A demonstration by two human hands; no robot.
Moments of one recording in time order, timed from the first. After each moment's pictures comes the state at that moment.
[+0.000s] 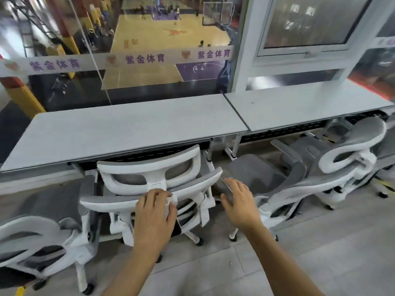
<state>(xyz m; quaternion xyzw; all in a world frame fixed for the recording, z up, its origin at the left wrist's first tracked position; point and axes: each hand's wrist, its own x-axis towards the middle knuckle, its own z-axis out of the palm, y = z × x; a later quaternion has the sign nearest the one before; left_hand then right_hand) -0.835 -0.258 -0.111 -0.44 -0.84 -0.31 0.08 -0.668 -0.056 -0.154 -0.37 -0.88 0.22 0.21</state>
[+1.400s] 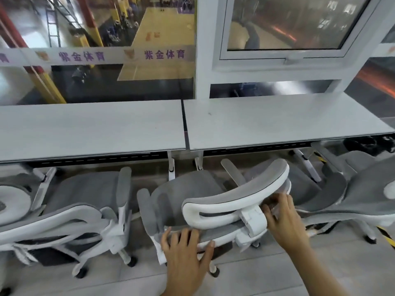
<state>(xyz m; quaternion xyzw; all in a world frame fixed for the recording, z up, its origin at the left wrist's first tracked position) -0.467 0.217 -0.195 -0.38 -0.88 -0.26 0.07 -0.319 0.467 -0.155 -0.40 -0.87 0.22 0.21</state>
